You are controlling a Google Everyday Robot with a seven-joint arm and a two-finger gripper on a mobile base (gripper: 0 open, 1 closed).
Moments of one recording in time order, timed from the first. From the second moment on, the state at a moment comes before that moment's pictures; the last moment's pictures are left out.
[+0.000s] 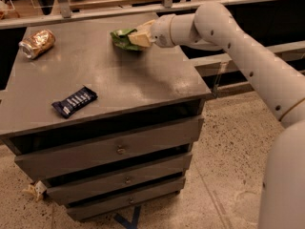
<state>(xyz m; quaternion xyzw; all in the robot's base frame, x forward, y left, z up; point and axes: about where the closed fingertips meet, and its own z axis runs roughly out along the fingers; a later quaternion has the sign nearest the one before) 0.771 0.035 0.913 -0.47 0.65 0.24 0.55</state>
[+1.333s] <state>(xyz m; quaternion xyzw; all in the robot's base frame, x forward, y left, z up) 0.688 0.016 0.995 -0.50 0.56 0.34 0.57</state>
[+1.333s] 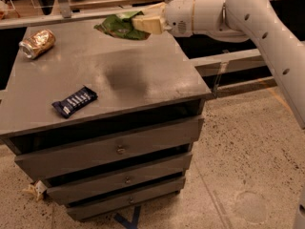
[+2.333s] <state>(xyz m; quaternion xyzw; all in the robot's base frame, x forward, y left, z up) 0.633 0.048 0.970 -0.53 0.53 0.40 0.53</state>
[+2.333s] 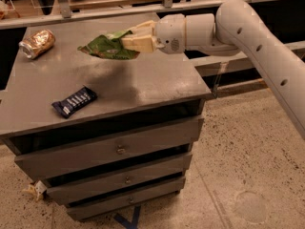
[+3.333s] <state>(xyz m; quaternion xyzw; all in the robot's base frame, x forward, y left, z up) 0.621 0.051 0.959 -0.53 0.53 0.40 0.53</state>
